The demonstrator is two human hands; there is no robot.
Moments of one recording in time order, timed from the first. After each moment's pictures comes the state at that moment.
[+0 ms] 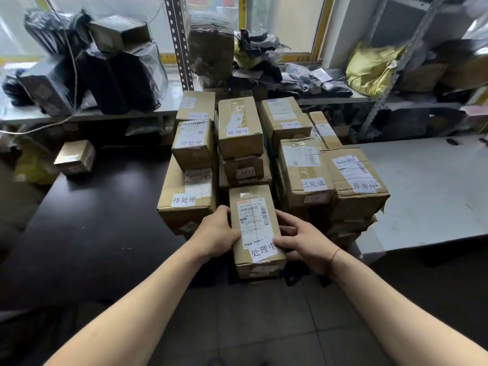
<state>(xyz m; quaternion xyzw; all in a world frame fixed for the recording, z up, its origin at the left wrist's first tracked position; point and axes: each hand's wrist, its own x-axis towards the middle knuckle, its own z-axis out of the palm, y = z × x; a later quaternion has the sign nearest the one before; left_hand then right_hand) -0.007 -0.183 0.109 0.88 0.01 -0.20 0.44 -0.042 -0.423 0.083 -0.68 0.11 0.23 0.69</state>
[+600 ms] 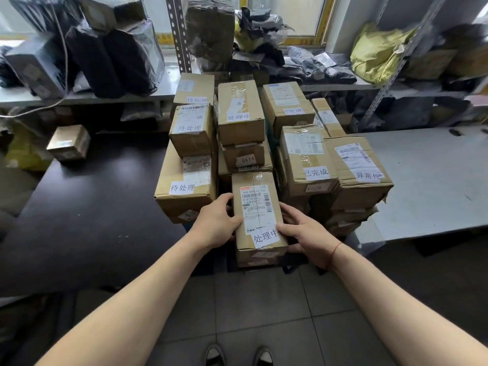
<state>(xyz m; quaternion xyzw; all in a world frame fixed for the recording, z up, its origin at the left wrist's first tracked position) -0.010 -0.185 0.097 0.84 0.02 -0.18 0.52 -0.044 -0.422 0.070 -0.66 0.15 0.22 0.70</state>
